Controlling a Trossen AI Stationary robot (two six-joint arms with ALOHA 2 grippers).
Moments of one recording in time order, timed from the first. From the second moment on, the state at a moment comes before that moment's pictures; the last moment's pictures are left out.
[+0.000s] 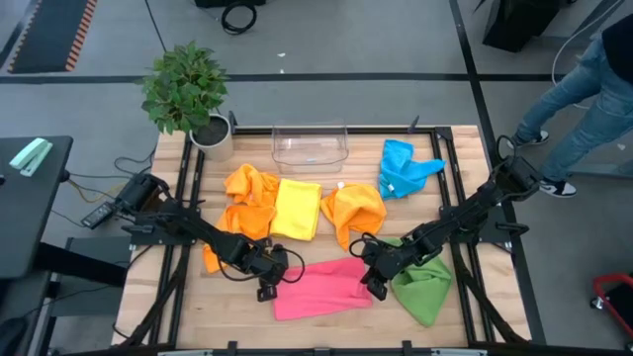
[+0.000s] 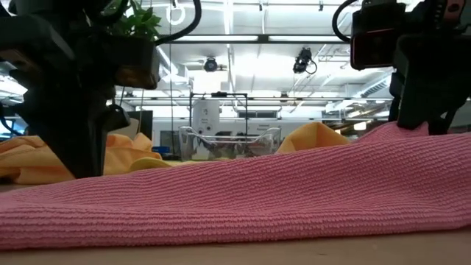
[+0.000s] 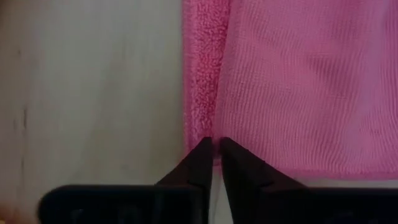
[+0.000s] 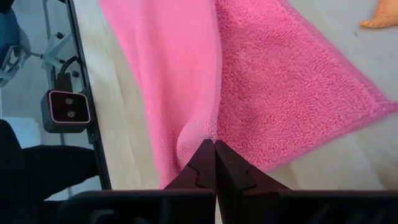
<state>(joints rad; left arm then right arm) -0.48 1.71 0.89 -0.33 -0.09 -0.64 0.52 1.54 0.72 -0.02 0.05 1.04</state>
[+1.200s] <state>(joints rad) -0.50 1.67 0.89 -0.30 -0.12 -0.69 0.39 1.54 0.87 -0.47 0.16 0.89</state>
